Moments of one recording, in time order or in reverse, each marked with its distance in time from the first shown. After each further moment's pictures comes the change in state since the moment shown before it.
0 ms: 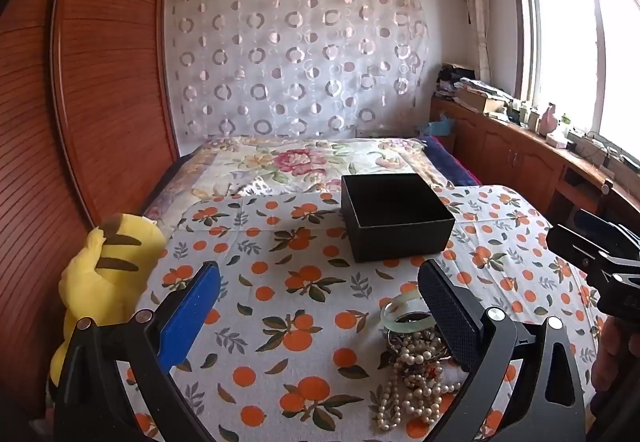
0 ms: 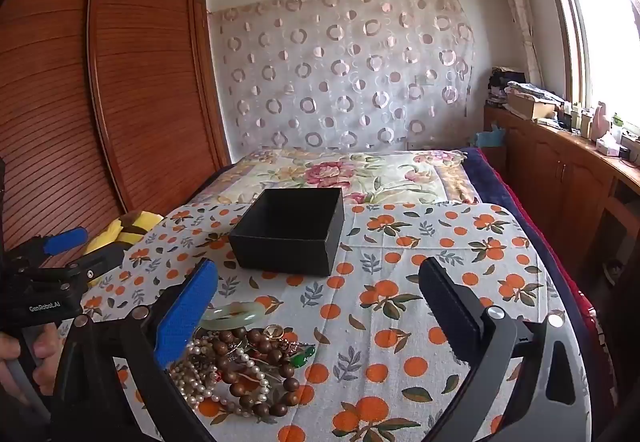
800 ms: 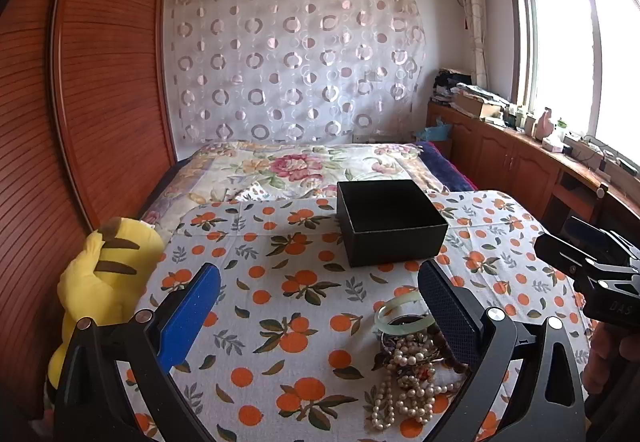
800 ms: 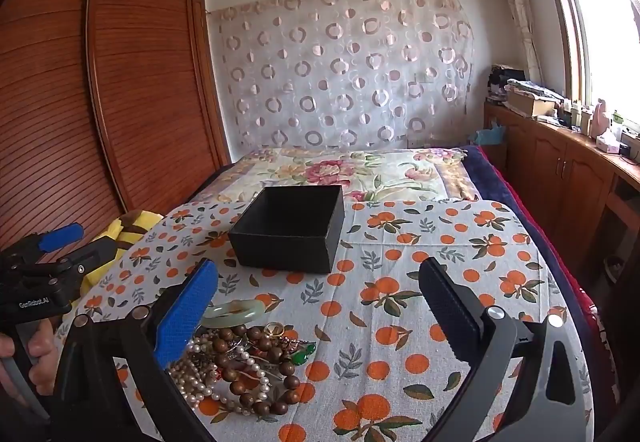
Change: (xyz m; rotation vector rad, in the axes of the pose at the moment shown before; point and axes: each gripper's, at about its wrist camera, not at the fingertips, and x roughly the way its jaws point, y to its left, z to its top) left arm -0.007 -0.003 0.006 -0.004 -0.005 -0.006; right arm 0.000 -0.001 -0.002 0.000 0.006 0.002
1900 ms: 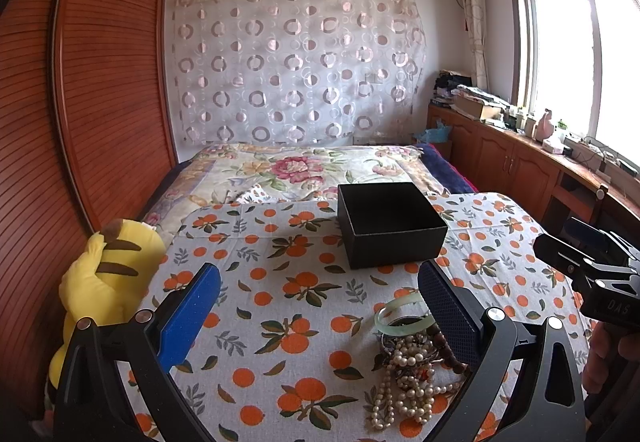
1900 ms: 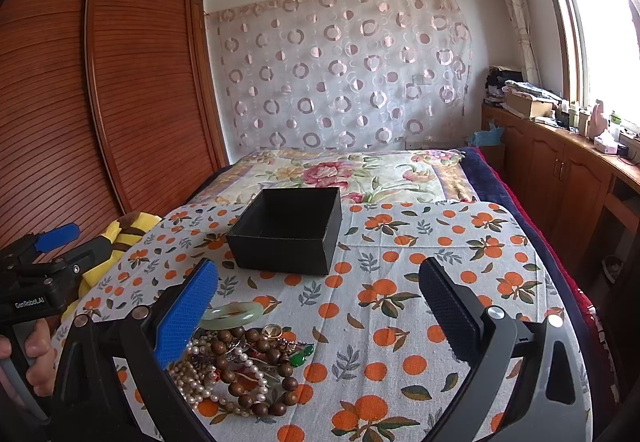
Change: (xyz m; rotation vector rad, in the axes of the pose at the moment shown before) left arm -0.008 -0.001 0.005 0.001 -0.013 -0.001; right arm 0.001 0.000 -0.003 -0.001 -0.004 -0.001
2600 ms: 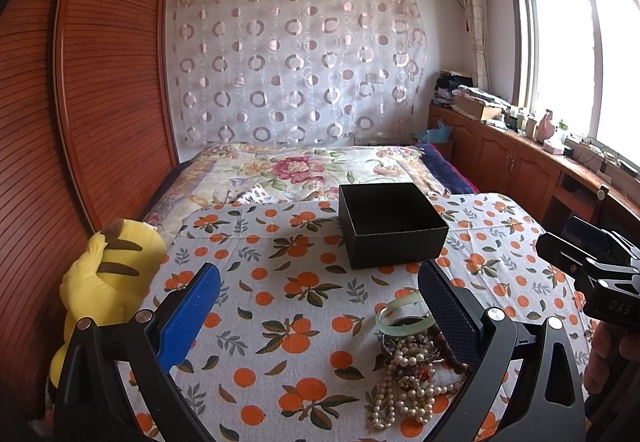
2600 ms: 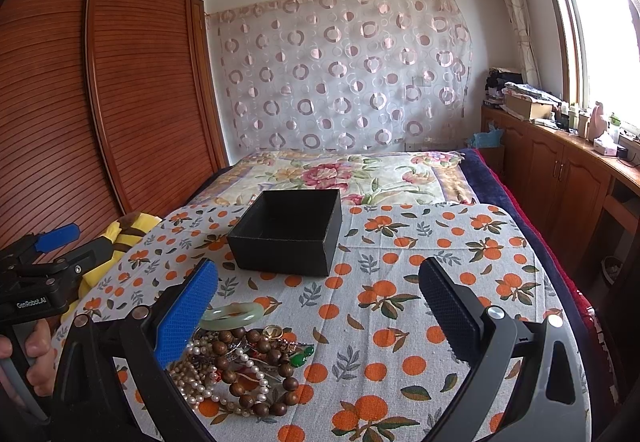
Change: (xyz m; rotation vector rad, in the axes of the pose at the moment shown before) left arm 0.001 0.001 -0.002 0.001 -0.002 0.000; right arm 0.000 -0.001 0.002 0.000 -0.003 0.000
